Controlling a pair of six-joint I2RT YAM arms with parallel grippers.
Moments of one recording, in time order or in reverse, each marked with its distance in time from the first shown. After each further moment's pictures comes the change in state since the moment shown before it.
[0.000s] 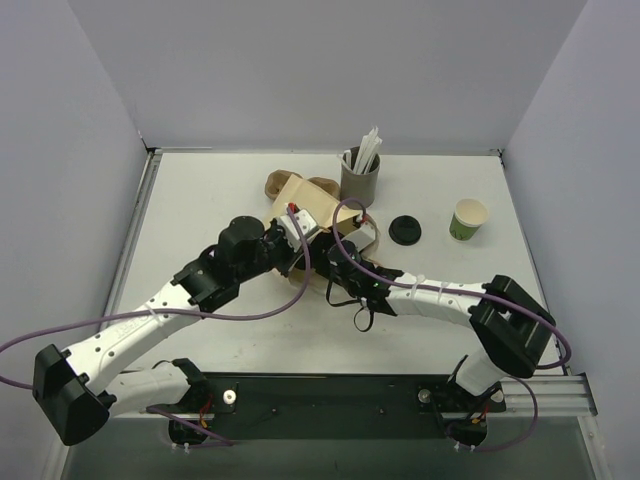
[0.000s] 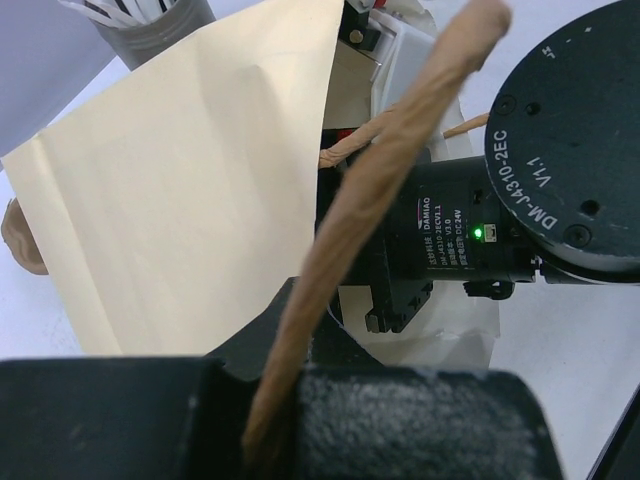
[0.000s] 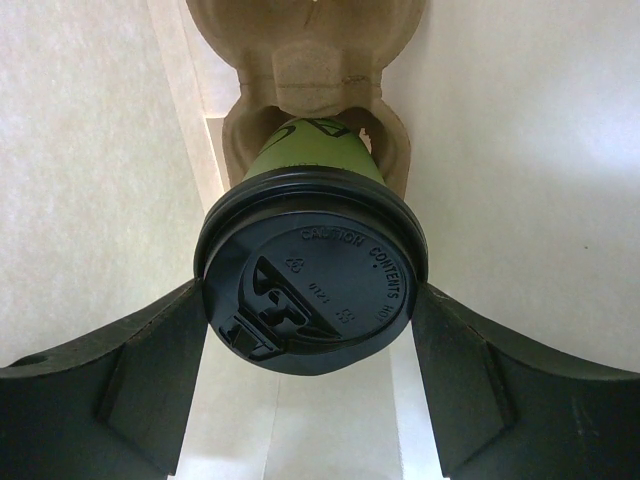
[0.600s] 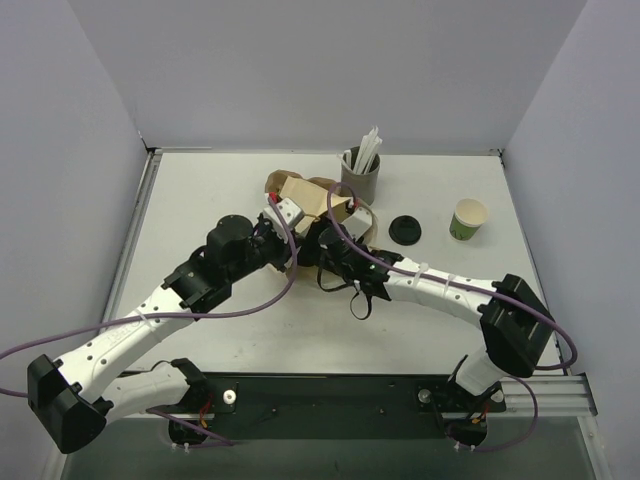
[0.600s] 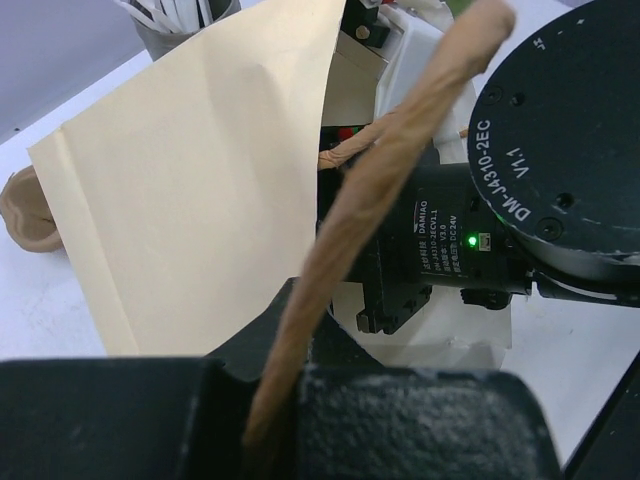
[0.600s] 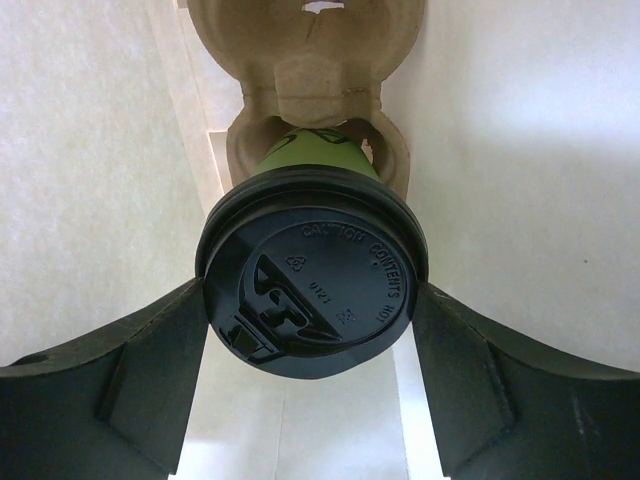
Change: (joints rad) left arm 0.029 -0.049 -0.010 0.021 -0.024 -0.126; right arm -0.003 0.003 0.188 -0.303 0.008 -0.063
